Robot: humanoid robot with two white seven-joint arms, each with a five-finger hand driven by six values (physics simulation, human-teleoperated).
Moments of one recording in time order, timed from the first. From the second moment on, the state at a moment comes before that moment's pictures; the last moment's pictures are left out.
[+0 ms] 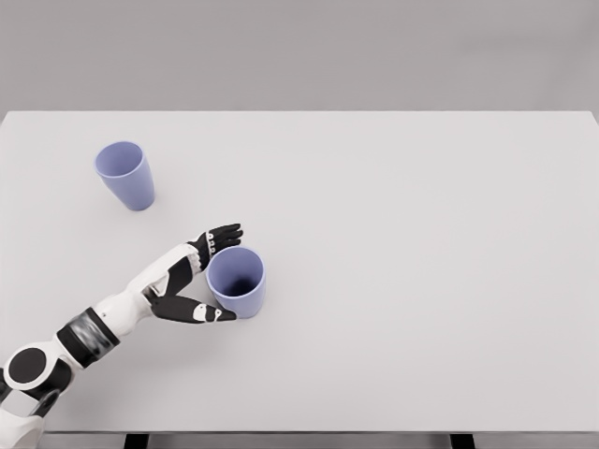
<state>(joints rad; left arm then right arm) 0.04 0.59 -0.39 -1.73 0.50 -0.13 -0.35 0.03 0.00 0.15 0.01 -0.09 -0.06 -0.08</state>
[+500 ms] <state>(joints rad) 0.03 0.57 -0.41 -1.74 0.50 -0.14 -0.35 0.03 0.00 0.15 0.01 -0.09 -0.06 -0.08</state>
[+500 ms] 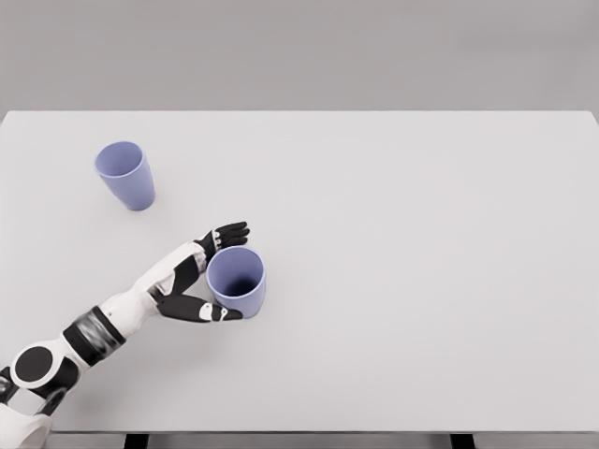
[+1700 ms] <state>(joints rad) 0.02 0.56 -0.41 -1.75 0.48 -0.14 -0.35 0.03 0.00 0.15 0.01 -0.09 -0.06 -0.08</state>
